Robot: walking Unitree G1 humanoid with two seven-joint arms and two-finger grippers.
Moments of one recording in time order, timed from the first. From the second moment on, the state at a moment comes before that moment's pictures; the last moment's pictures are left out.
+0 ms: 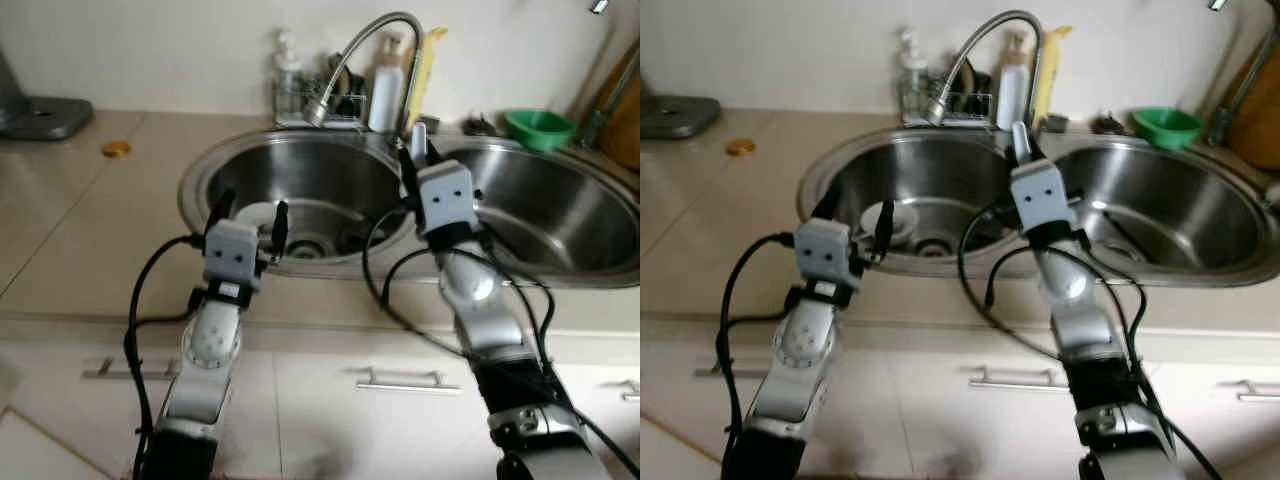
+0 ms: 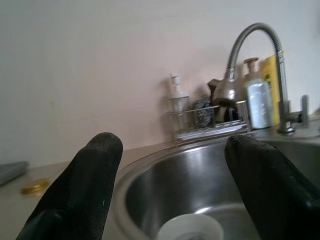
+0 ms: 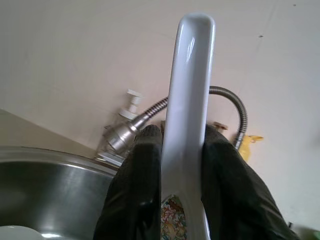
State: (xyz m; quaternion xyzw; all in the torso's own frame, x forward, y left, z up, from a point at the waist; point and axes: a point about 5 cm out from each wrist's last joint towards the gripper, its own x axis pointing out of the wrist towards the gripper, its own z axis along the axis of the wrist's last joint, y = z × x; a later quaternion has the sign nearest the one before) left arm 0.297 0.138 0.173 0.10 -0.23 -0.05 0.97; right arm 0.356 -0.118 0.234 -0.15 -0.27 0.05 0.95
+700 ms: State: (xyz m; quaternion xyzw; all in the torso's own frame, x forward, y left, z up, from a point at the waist) left arm 0.297 0.135 0.169 0.10 -0.21 -0.05 0.97; right arm 0.377 -0.138 0.209 -0.10 -0.17 -0.02 0.98
